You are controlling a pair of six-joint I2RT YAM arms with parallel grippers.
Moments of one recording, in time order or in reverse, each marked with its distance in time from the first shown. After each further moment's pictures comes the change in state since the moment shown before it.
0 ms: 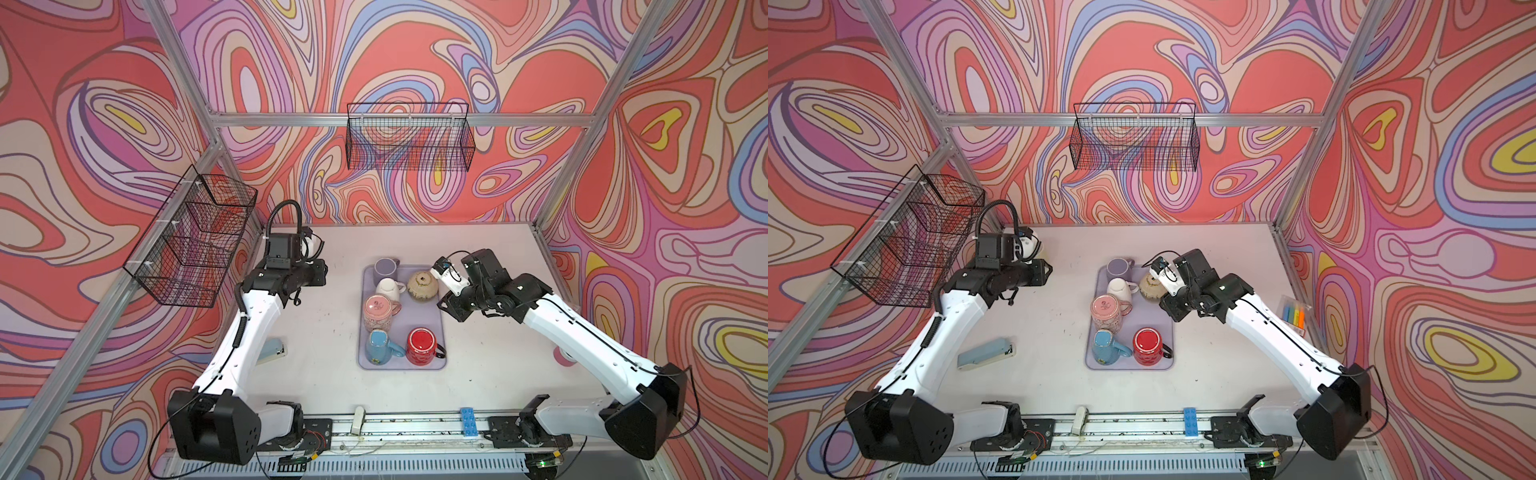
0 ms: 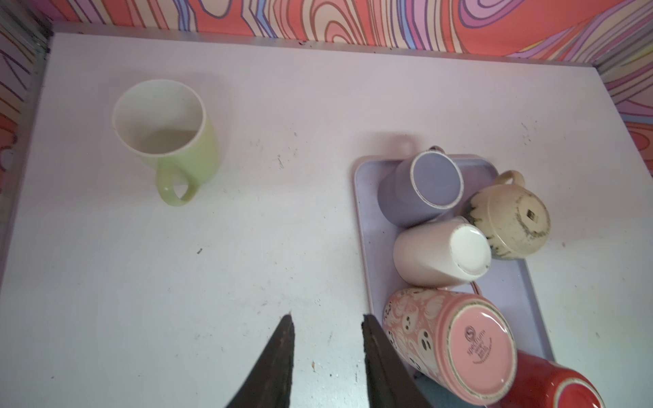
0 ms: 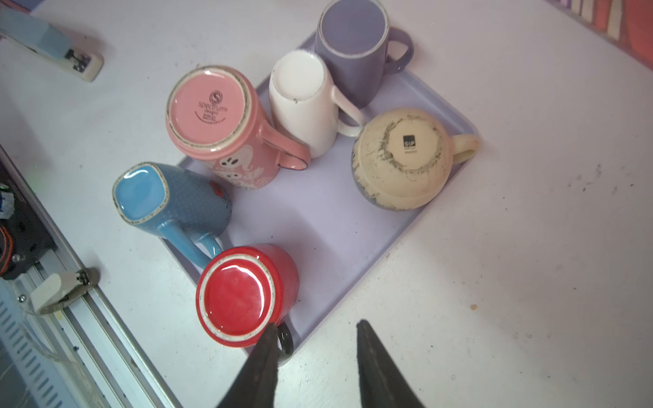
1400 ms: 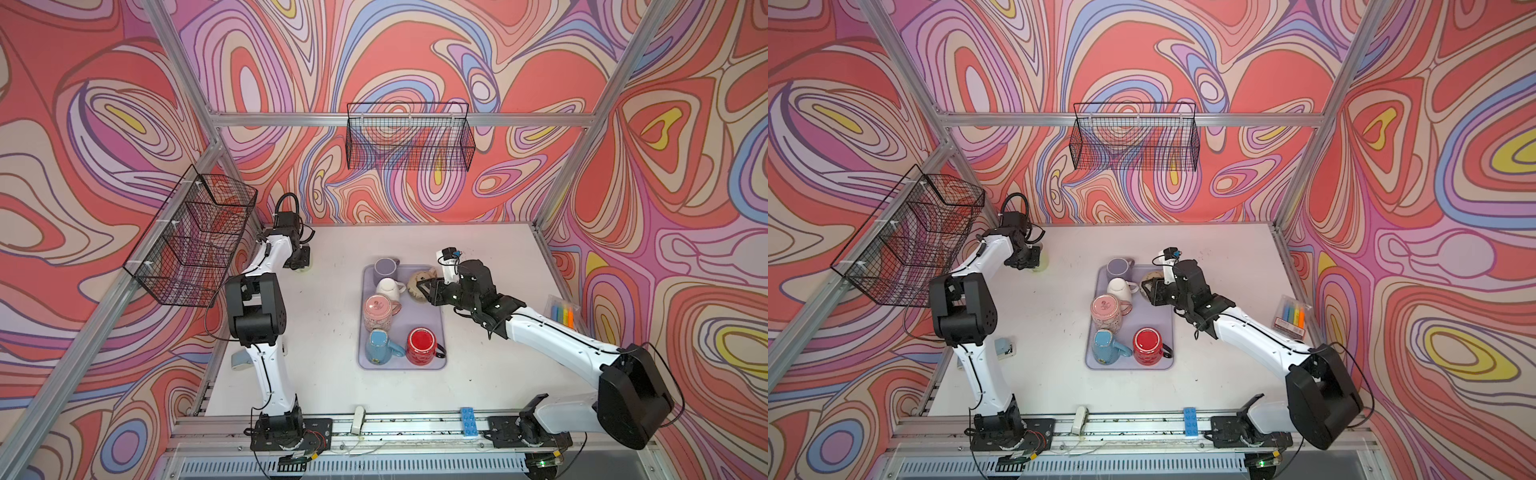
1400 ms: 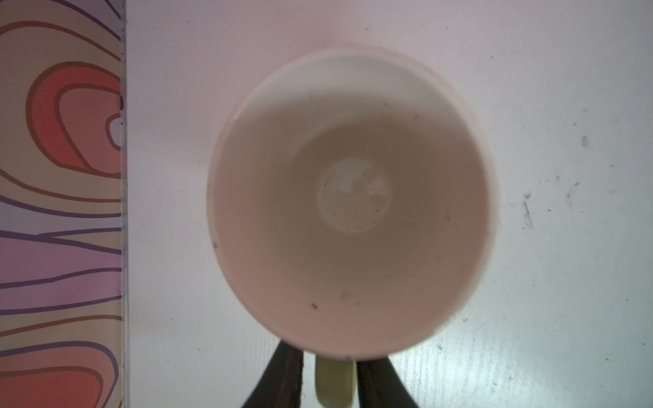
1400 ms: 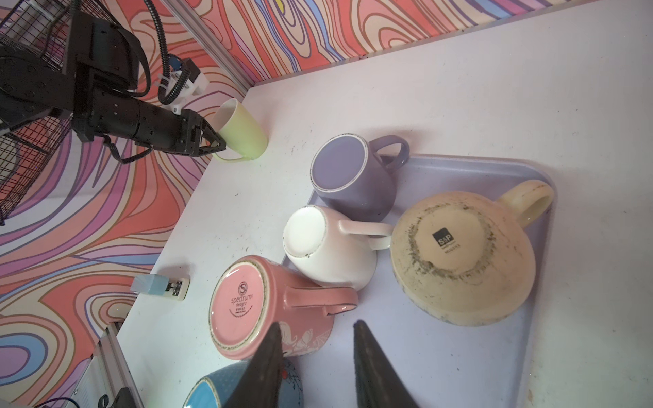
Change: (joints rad) left arm 0.192 0.814 0.558 -0.101 -0.315 0.185; right arm -0.005 0.023 -0.342 0.873 -0.045 0.659
